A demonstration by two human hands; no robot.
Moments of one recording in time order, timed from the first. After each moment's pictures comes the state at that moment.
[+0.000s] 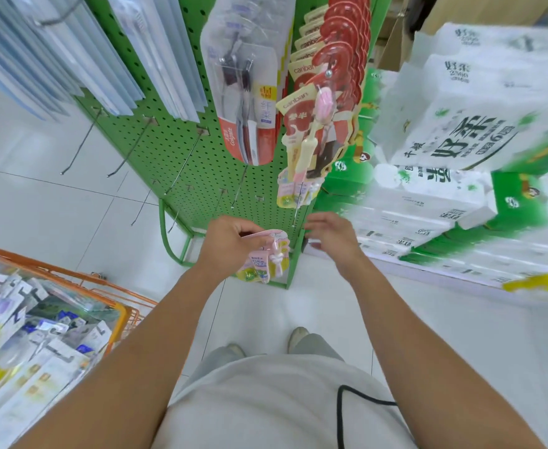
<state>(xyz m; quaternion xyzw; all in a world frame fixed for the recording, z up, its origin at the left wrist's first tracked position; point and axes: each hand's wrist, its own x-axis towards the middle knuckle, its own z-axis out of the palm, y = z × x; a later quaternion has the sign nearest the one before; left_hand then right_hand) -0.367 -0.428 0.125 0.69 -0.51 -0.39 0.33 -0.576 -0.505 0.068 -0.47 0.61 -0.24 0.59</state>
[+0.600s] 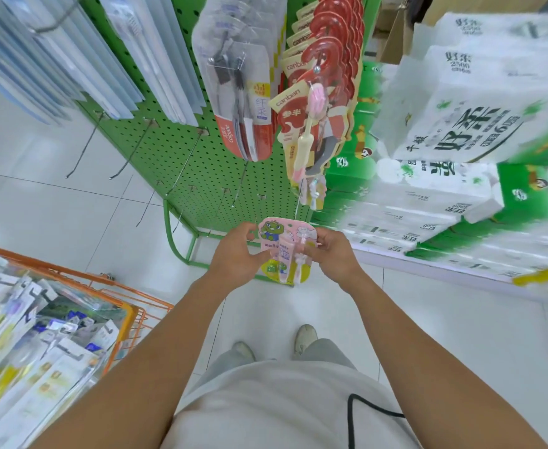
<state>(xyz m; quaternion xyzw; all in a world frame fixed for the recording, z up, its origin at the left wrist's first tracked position) -0.379 -0.414 0.109 0.75 -0.49 -0.40 0.21 -0.581 -0.475 0.043 -0.53 0.53 -0.27 0.60</state>
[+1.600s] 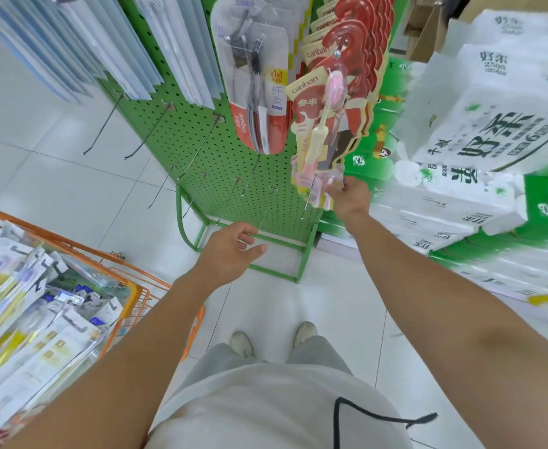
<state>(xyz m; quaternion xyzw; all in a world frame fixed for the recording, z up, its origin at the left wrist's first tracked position) -0.361 -0.394 0.099 0.75 -0.45 -0.41 0.25 -0.563 -0.582 0.049 -0.52 0.69 -0.25 0.44</state>
